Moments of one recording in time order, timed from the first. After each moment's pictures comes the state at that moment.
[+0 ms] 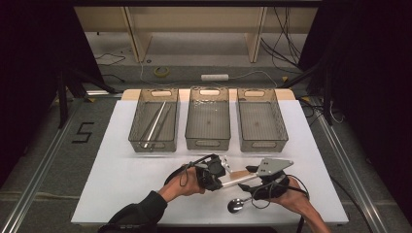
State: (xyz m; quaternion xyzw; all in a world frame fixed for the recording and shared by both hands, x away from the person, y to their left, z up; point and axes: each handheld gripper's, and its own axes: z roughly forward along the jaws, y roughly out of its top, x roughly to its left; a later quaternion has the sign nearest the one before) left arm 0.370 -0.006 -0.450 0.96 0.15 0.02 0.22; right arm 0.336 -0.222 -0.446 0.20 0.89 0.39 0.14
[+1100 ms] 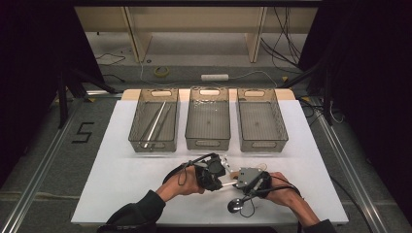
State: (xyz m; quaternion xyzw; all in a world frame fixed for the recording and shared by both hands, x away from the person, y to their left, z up) left arm 0.367 -0.005 -0.438 0.97 0.14 0.01 0.22; right arm 0.348 -0.186 -0.475 0.06 0.95 0.26 0.18
